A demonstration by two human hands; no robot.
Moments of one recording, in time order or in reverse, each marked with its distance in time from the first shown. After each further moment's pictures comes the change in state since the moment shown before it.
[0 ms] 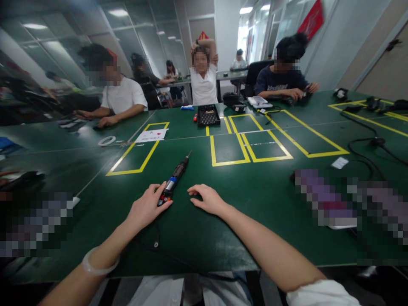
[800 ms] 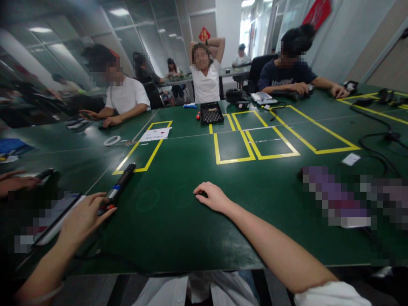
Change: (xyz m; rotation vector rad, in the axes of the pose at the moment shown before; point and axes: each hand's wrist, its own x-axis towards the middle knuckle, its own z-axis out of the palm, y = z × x) left_hand -0.054 -0.189 -0.007 0.125 0.125 -0.151; right_hand 0.001 0.002 0.000 -0.033 0.001 0.007
